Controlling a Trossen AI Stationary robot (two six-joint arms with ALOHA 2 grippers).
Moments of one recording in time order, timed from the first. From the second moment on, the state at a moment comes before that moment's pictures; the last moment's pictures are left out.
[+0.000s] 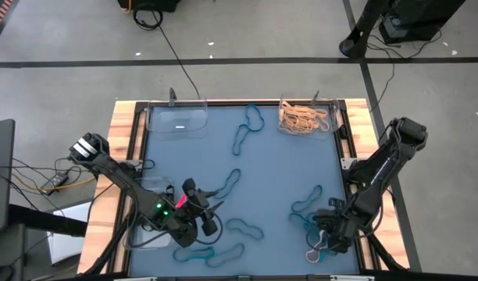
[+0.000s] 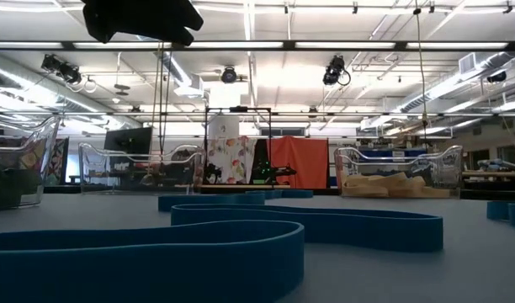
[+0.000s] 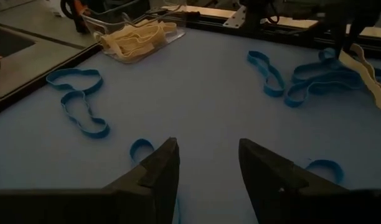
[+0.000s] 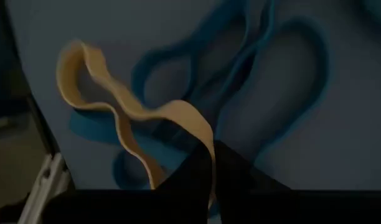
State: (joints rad) left arm -0.67 1.56 1.04 -0.33 -1.02 -0.77; right arm 0.96 1.35 0.74 -0.71 -0.01 1.22
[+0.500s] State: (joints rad) left arm -0.64 1.60 1.04 -0.39 -0.89 -0.83; right arm 0.81 1.32 0.90 -1.02 0.46 1.04
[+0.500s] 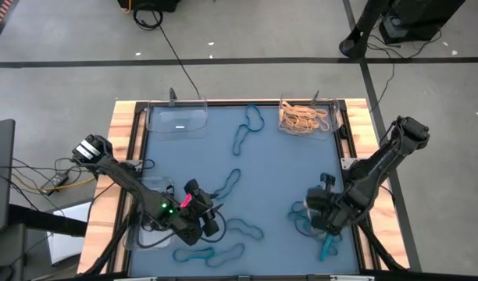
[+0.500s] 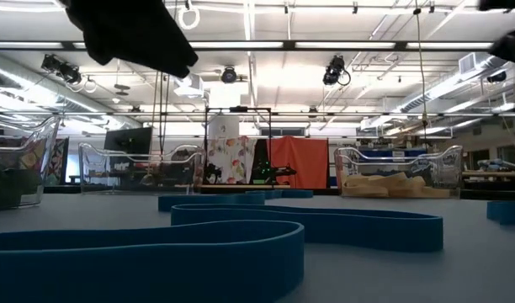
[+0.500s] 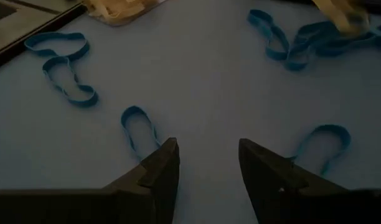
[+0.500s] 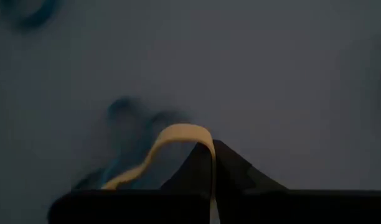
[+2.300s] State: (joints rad) left arm -0.45 1.61 0.77 0.03 -0.96 -0.79; right arm -0.71 1.33 0.99 -0.73 0.55 0.07
